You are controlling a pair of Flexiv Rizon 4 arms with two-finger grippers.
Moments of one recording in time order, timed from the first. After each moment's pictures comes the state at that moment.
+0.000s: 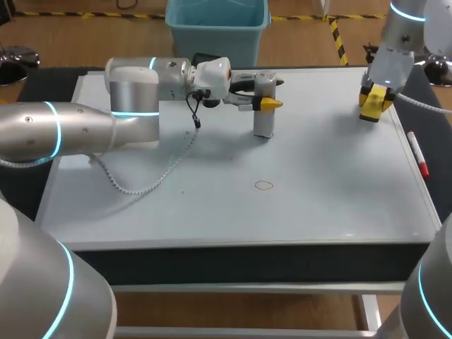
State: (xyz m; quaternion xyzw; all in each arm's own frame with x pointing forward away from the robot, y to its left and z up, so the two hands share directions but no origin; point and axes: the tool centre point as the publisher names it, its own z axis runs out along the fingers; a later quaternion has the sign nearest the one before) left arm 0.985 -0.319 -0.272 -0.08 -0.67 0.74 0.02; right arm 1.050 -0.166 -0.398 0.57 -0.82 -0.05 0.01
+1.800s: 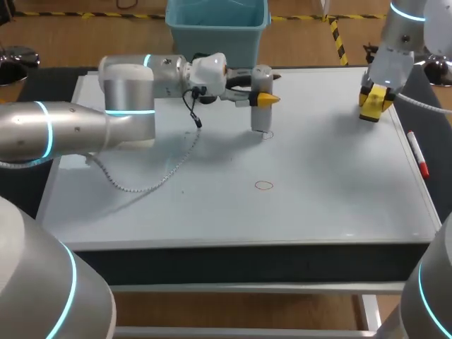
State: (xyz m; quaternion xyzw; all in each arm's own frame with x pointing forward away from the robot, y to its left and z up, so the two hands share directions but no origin) left arm 0.988 -0.301 -0.250 -0.08 -0.66 0.74 0.00; right arm 1.050 -0.166 -0.398 0.57 -0.82 -0.05 0.01
